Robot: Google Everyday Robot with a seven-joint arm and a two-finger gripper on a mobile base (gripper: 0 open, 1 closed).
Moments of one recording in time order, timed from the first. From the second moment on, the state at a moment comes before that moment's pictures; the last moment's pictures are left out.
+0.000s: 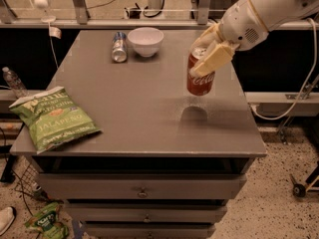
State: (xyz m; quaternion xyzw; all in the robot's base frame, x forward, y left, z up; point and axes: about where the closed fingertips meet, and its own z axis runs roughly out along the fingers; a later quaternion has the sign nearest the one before) arm 0.580 -0.094 0.952 -0.65 0.66 0.21 0.32
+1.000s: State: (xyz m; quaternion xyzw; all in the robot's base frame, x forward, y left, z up) arm 0.539 0.043 0.945 -0.76 0.54 0.25 0.26
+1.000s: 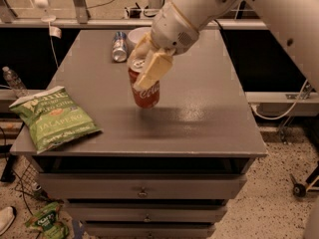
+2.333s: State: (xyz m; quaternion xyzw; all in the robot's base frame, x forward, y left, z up) arm 0.520 0.108 0.927 -0.77 0.49 0.33 0.23
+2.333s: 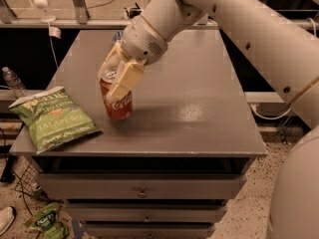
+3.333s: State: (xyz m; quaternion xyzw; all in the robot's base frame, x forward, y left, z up) arm 0.503 0.131 0.906 -0.78 0.48 0.34 0.22
